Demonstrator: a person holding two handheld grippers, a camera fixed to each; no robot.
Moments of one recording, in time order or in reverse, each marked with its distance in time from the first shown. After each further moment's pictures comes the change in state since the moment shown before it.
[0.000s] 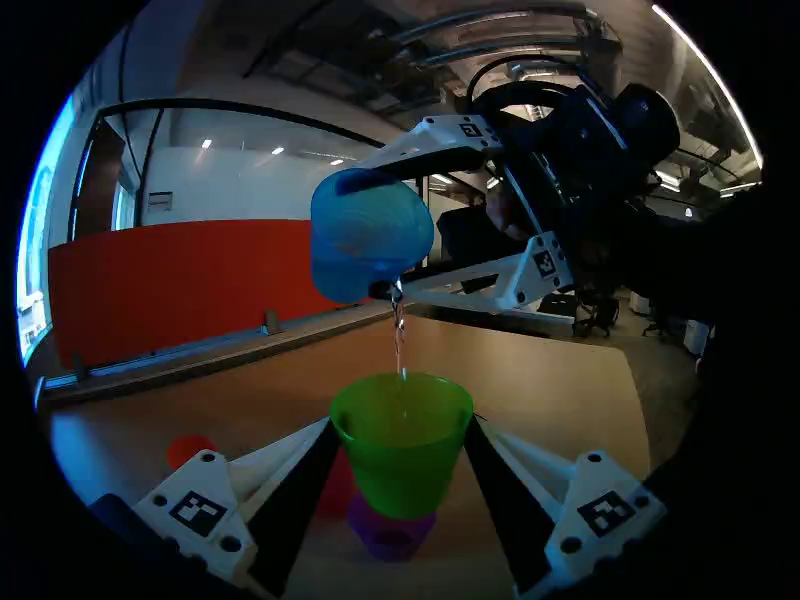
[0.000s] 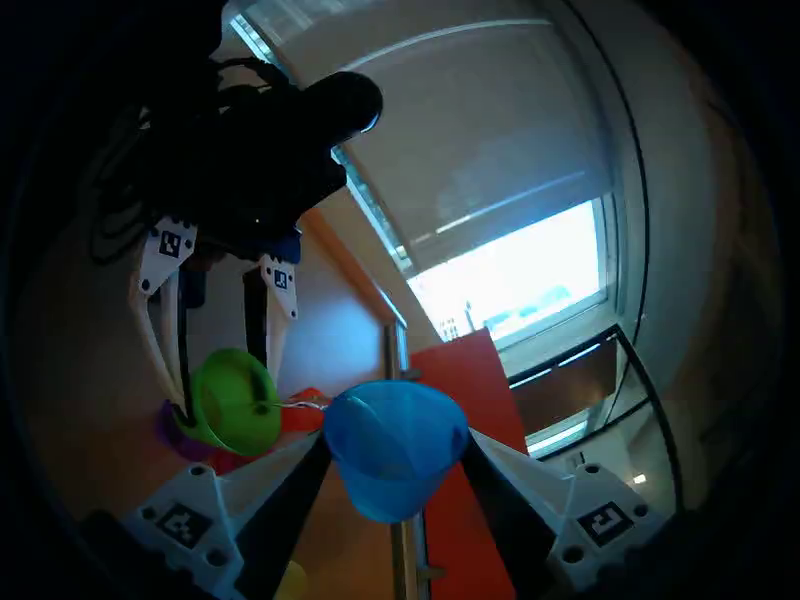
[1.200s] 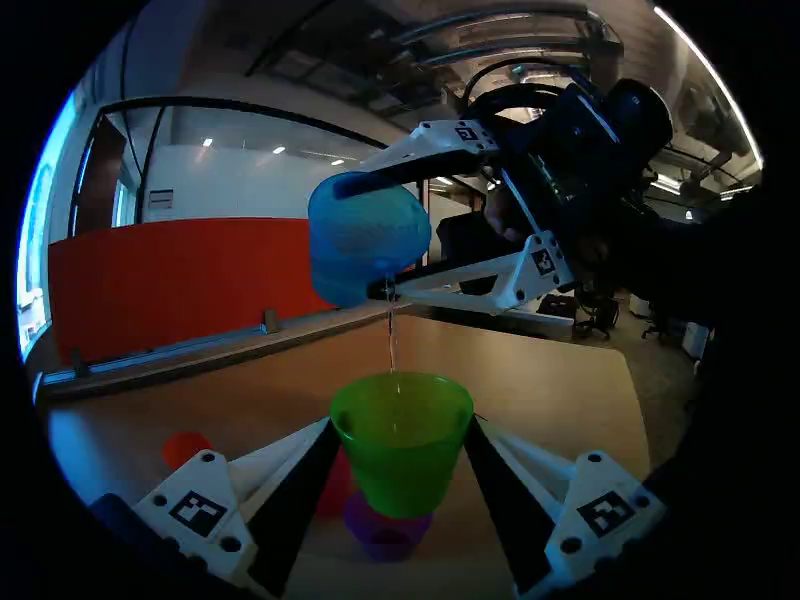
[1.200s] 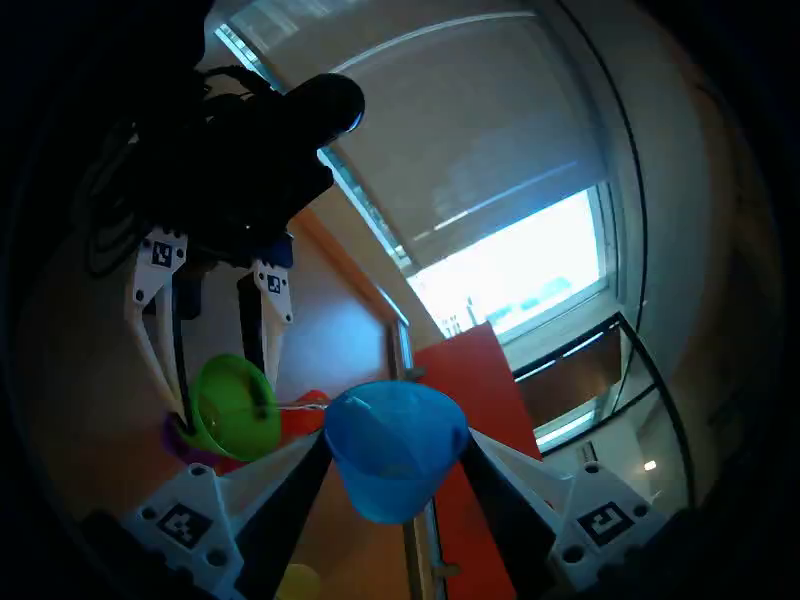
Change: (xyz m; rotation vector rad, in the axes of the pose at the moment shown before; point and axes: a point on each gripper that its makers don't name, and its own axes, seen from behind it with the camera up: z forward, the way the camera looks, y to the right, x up) left arm -0.003 0.001 0.001 -0.001 0.001 -0.010; right arm 0.000 -0.005 0.001 0.009 0.002 0.056
